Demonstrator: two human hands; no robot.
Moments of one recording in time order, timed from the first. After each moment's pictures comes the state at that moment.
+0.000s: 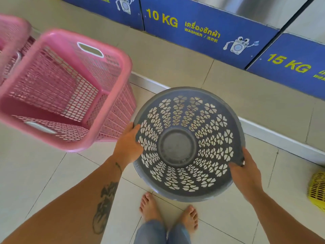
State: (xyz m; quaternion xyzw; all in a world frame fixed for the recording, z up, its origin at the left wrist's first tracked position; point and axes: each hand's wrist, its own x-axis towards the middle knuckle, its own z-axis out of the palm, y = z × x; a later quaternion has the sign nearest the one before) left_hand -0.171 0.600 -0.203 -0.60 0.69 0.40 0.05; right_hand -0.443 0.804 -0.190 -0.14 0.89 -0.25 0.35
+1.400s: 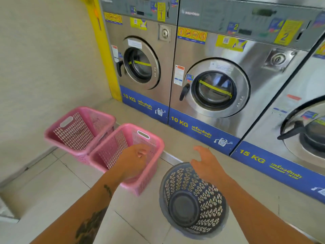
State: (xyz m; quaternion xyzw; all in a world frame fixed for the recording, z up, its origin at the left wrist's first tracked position) left_hand -0.047 0.628 0.203 -0.54 0.72 0.40 -0.16; right_hand -0.300 0.711 0.198 -0.50 0.77 -0.23 0.31
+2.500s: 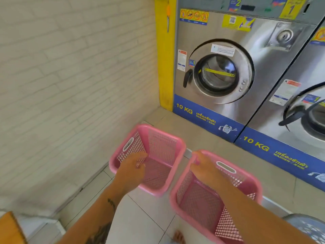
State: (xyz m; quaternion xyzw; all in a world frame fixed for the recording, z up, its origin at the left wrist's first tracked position) left_hand 0.352 0.267 0.177 -0.62 0.62 0.43 -0.22; right_hand 0.099 0.298 0.144 -0.50 0.74 -0.21 0.40
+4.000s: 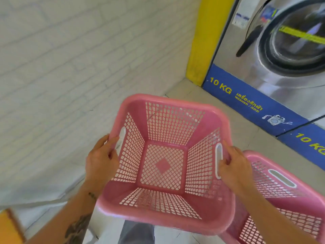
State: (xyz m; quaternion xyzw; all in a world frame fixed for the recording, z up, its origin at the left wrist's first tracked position) left_hand 0.569 0.086 0.008 -0.71 0.65 0.15 -0.24; right_hand 0.202 0.142 0.014 -0.50 0.82 -0.19 0.21
